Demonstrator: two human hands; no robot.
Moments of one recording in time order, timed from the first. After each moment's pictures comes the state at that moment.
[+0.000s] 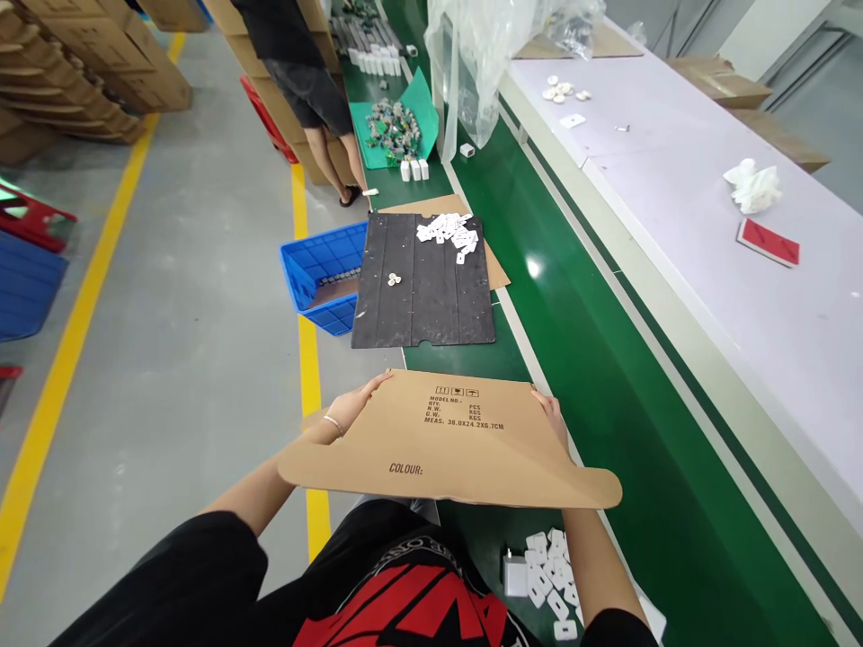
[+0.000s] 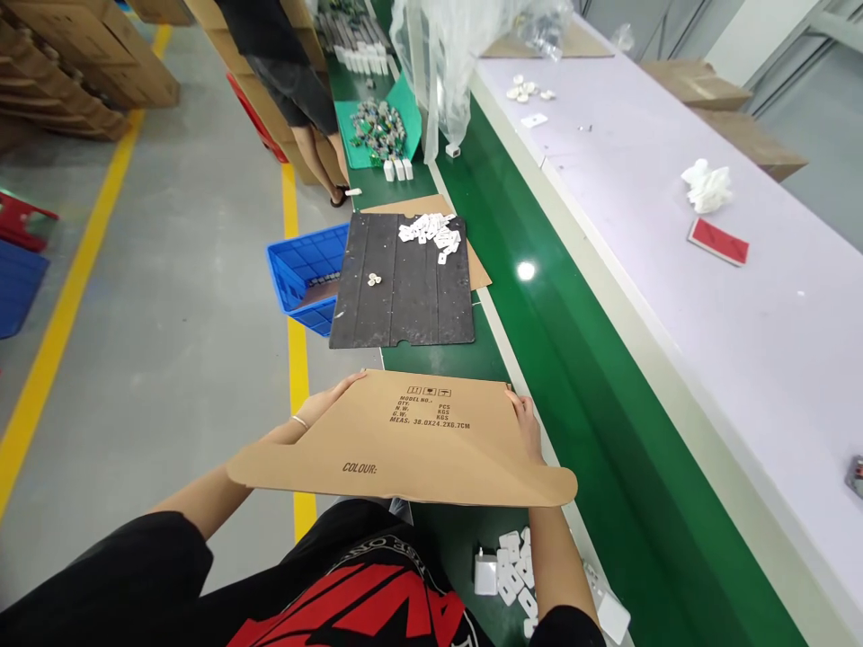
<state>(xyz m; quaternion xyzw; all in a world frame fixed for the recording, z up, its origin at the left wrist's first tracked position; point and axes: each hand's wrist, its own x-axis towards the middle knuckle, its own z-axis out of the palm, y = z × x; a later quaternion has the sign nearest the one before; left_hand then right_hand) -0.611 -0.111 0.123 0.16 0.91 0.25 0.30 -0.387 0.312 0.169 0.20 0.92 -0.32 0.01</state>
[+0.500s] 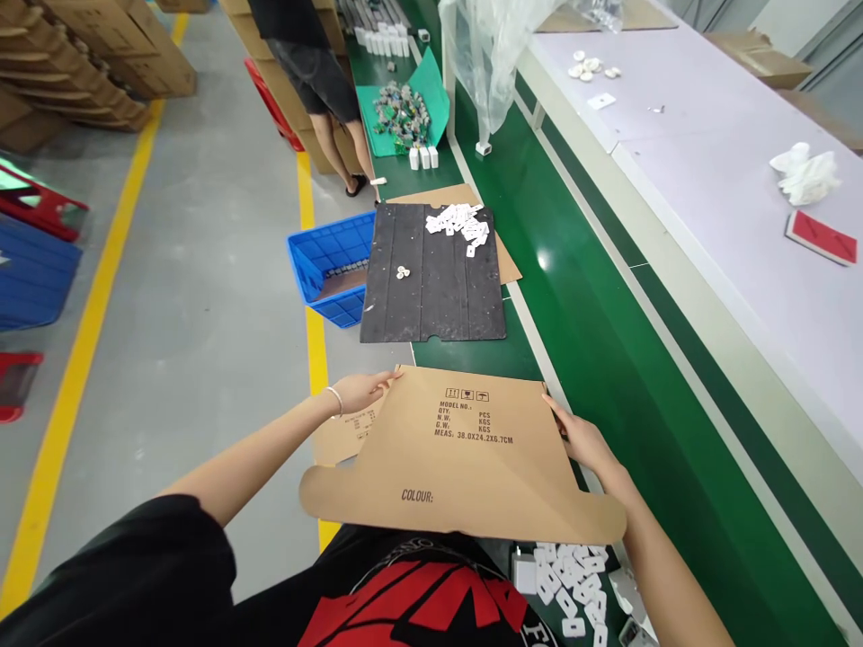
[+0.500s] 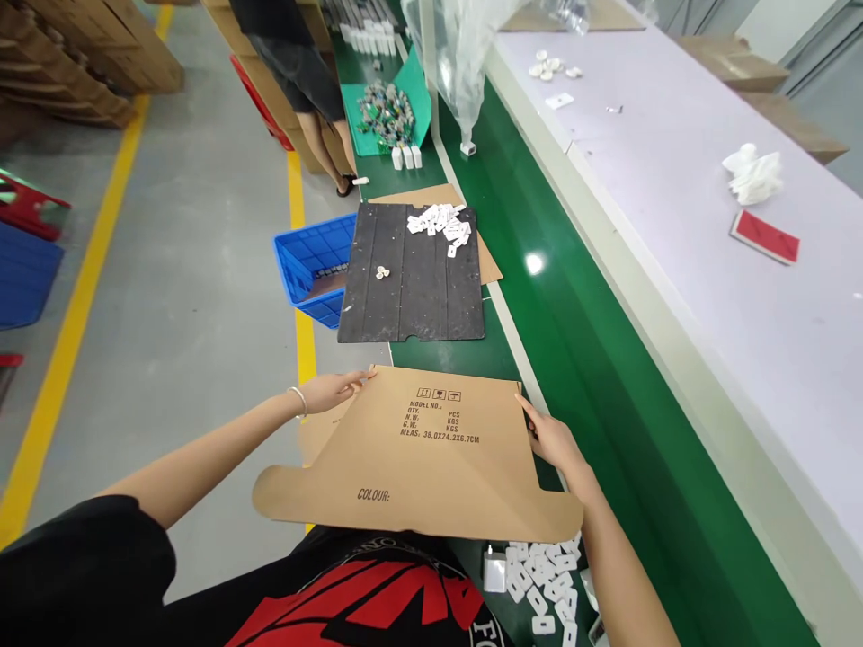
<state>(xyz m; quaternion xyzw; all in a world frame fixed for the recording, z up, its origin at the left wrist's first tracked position) -0.654 -0.108 0.159 0.22 0.87 0.15 0.42 -0.385 0.369 0.177 0.09 0.95 -0.23 0.20</state>
